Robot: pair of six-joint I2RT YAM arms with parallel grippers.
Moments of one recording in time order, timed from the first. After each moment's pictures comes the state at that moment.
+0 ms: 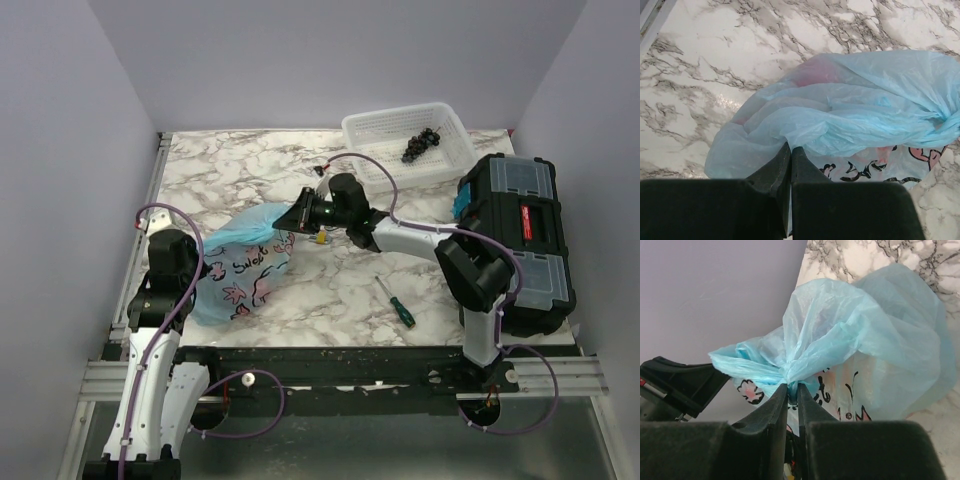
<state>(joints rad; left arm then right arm) -0.02 0.63 0.69 -0.65 -0.18 -0.44 0.76 1.96 1.27 0.39 -0.44 1.00</state>
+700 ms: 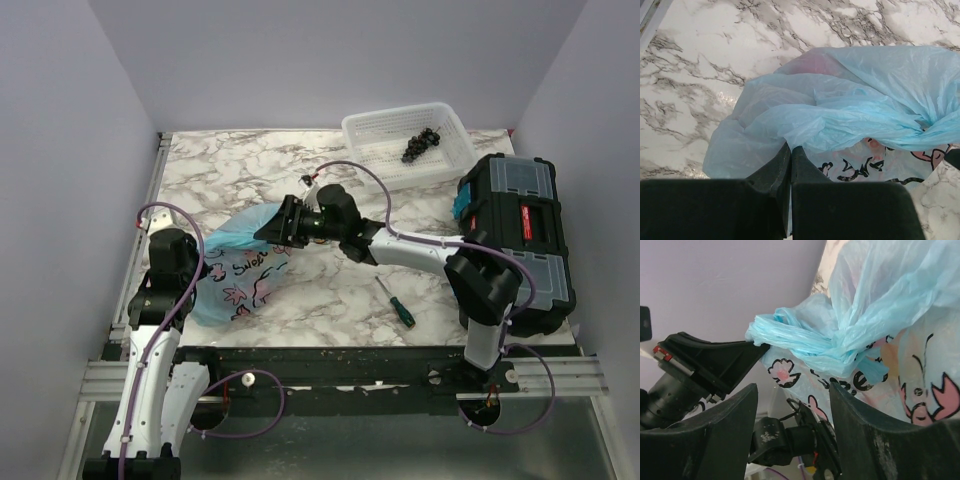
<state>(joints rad) -0.02 0.64 0.69 -0.65 -0.18 -0.43 0.86 1.86 1.24 0.37 -0.39 1.02</state>
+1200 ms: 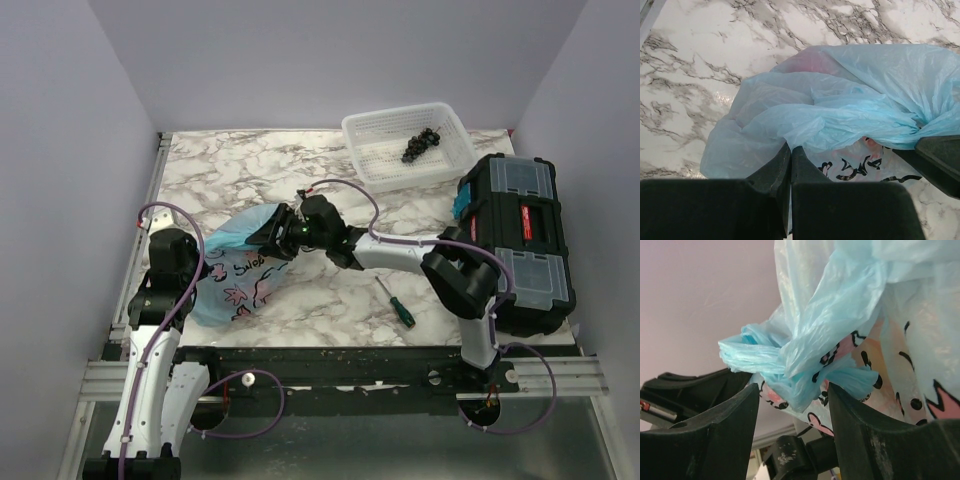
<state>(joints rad) -0.02 0.64 0.69 -0.65 -0.17 -0.43 0.92 1.99 1.29 0.36 -0.30 1.27</state>
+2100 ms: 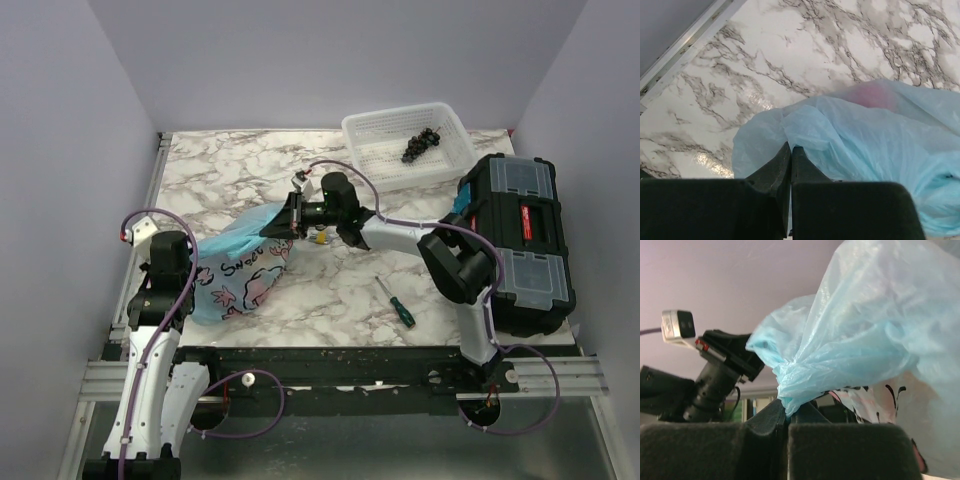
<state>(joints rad) -0.02 0.64 0.70 -0.72 -0.41 -0.56 0.78 2.08 1.37 0.53 -0.73 1.27</state>
